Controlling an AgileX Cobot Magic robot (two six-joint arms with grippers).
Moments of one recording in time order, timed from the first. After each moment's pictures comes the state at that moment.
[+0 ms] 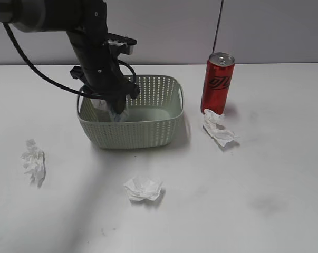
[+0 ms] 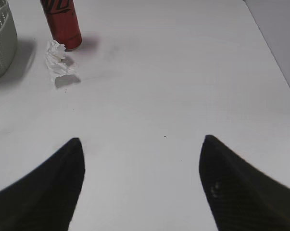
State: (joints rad) left arm -0.50 2.19 -1.76 -0.10 0.99 0.15; right arm 0.04 0.00 -0.41 0.01 0.94 -0.02
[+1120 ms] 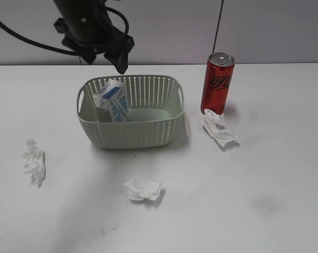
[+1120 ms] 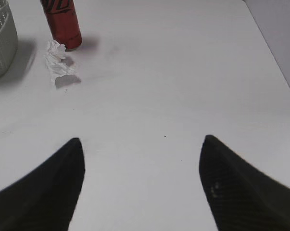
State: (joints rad) left arm -0.50 2.03 -1.84 -0.09 1.08 0.15; right arm 0.04 0.00 -0.41 0.01 0.94 -0.02
